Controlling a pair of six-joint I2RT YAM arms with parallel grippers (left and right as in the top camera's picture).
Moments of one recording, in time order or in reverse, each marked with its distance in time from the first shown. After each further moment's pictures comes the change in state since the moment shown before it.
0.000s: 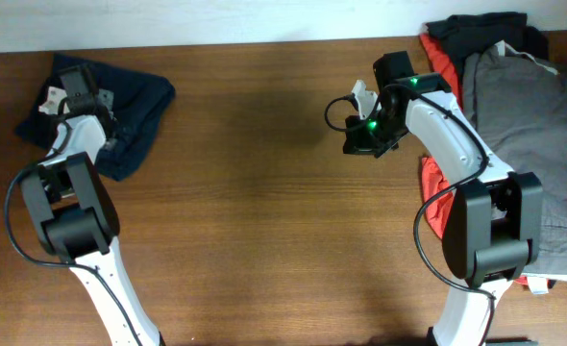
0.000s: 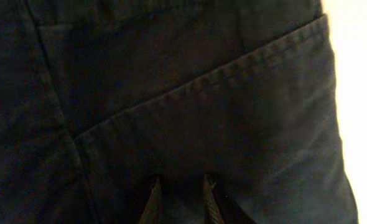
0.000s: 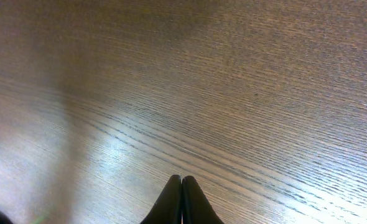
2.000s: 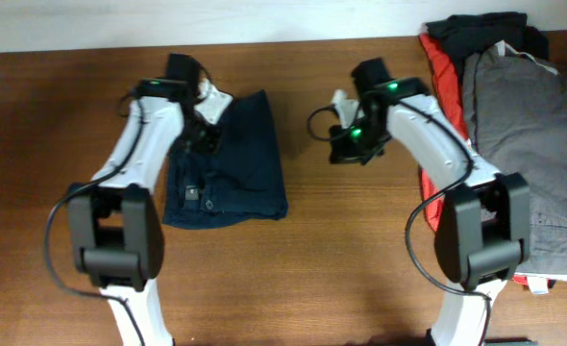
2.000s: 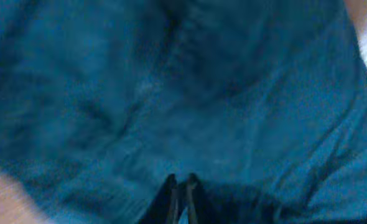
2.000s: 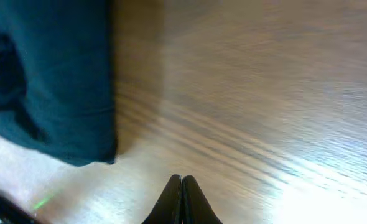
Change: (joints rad) left arm -0.421 -0.292 -0.025 -0.907 0.372 1.354; right arm 0.059 0.000 0.000 -0.040 0.000 0.001
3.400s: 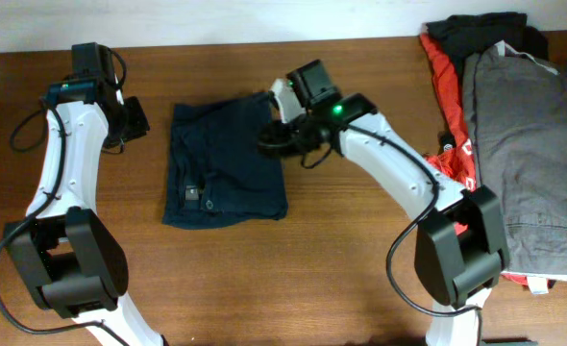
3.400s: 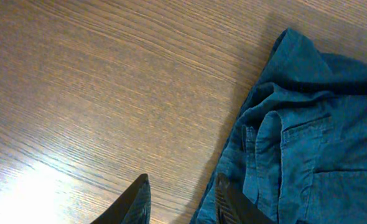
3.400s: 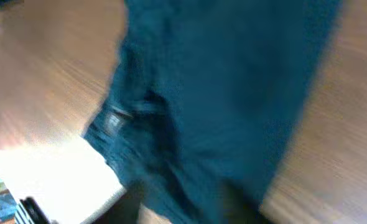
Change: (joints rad) left arm 0.279 -0.154 0.000 0.023 -0.247 -0.548; right arm 0.261 -0.032 0.006 0.315 -0.066 0.222
